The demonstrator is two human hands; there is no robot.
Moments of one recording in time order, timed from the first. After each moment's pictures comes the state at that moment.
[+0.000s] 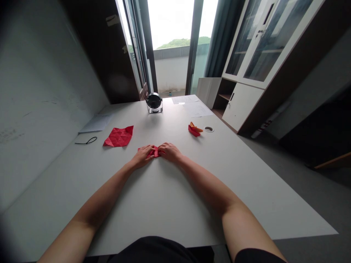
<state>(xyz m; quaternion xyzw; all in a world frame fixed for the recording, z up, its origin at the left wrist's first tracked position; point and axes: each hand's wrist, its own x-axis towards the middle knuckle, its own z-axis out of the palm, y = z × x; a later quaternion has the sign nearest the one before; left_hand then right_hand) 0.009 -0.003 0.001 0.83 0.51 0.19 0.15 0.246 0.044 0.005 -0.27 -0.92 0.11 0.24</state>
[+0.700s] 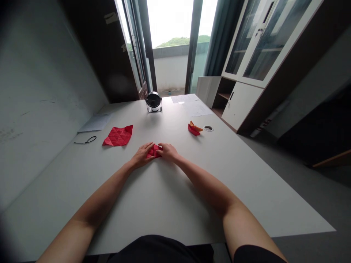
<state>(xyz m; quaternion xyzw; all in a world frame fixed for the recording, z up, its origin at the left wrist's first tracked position) 0.005 0.000 -0.007 0.84 0.48 0.21 0.10 0.228 0.031 0.023 -0.49 -0.82 0.24 0.18</state>
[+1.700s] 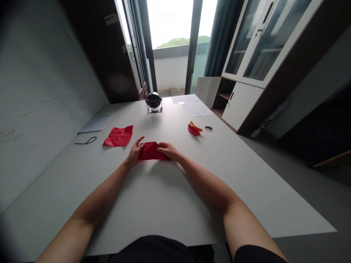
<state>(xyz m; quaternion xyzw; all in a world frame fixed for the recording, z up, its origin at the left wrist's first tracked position) 0.003 0.001 0.013 0.46 0.42 0.56 0.55 0.232 0.027 0.022 -0.32 -0.62 0.62 0.35</state>
